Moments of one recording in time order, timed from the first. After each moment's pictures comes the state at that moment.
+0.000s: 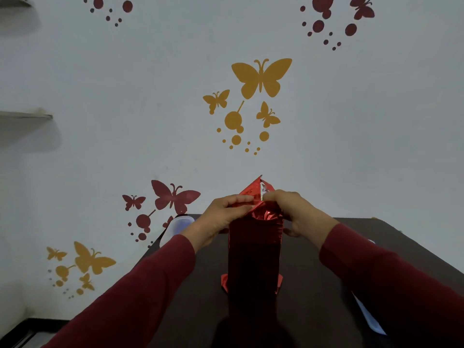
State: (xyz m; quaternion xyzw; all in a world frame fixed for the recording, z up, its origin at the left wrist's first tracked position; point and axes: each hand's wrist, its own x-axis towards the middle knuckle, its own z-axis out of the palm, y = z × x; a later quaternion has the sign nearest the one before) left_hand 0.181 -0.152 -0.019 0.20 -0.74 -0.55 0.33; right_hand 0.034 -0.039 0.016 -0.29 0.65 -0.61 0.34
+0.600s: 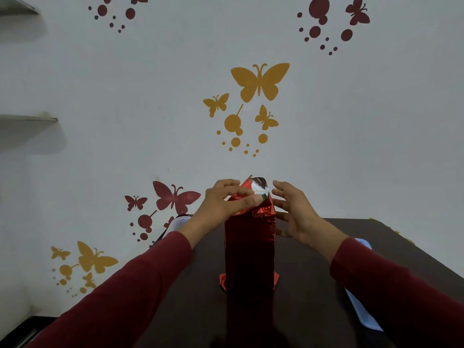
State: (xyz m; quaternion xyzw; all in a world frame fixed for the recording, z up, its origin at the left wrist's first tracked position) left_hand 0.185 -0.137 0.006 0.21 -0.82 -0.37 0.38; right_hand 0.029 -0.015 0.007 -0.31 0.57 -0.65 0.39
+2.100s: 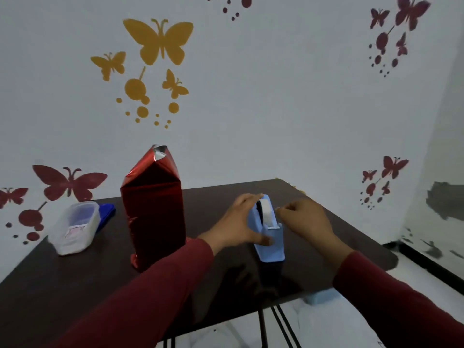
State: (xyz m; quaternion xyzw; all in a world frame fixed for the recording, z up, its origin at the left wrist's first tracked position) left_hand 0.022 -0.011 -0.104 0.05 -0.93 -0.31 0.17; right_hand -0.065 0.160 -0.070 -0.22 0.90 -0.37 -0.01
